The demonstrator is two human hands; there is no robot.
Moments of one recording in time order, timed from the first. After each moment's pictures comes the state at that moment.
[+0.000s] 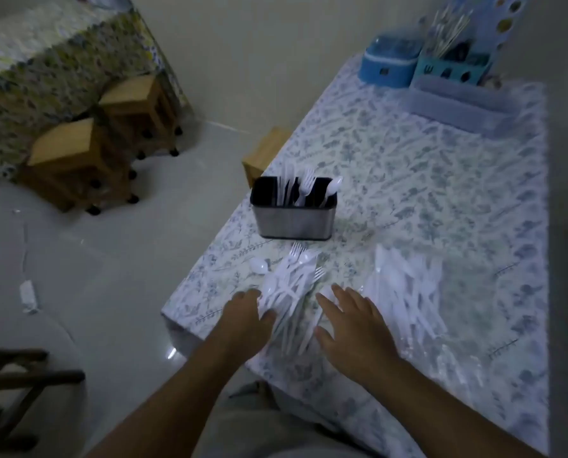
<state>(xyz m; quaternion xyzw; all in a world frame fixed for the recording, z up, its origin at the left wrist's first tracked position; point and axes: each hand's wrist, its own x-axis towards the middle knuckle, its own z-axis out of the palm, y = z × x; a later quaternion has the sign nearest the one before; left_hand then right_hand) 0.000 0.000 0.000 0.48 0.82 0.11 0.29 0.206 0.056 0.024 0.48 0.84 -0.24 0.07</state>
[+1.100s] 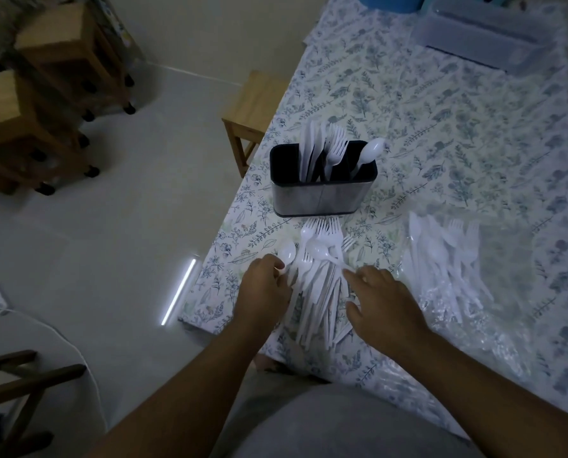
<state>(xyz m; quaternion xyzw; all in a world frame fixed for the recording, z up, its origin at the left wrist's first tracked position) -0.057 0.045 -0.030 0.48 0.79 0.24 0.30 0.154 0.076 0.002 0.54 0.81 -0.21 0.12</state>
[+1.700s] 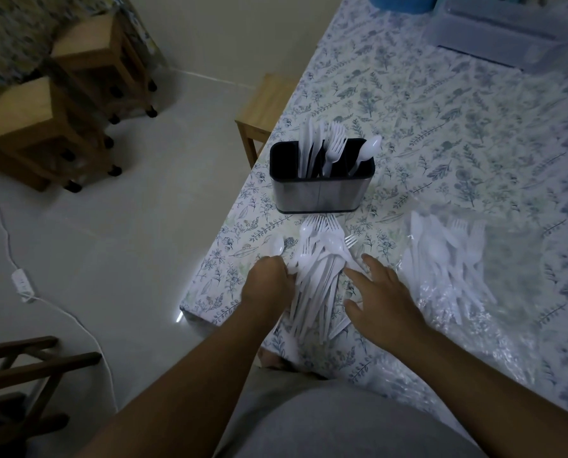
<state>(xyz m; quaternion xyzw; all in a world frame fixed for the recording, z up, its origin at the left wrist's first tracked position) -0.042 0.058 -0.035 0.51 0.82 0.07 0.26 0.168 0.077 -0.004 0.55 0.78 -0.28 0.07</state>
